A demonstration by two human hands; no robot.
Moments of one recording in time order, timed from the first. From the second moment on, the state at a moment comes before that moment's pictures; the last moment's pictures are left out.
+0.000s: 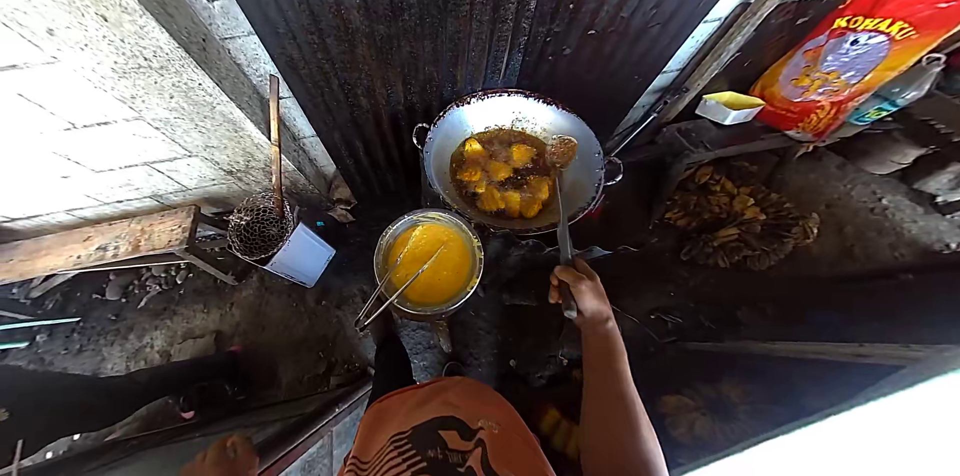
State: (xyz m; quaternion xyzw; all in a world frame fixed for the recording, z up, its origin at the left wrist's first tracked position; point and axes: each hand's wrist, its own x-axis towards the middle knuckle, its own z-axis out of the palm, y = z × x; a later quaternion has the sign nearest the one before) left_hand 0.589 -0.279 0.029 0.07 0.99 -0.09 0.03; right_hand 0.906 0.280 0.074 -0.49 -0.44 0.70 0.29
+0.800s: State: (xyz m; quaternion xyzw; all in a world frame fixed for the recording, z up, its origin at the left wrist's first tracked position) left_hand 0.591 -0.285 0.019 0.08 1.00 -0.04 -0.02; right_hand 0.869 0.362 0.077 -0.24 -0.18 0.90 0.32
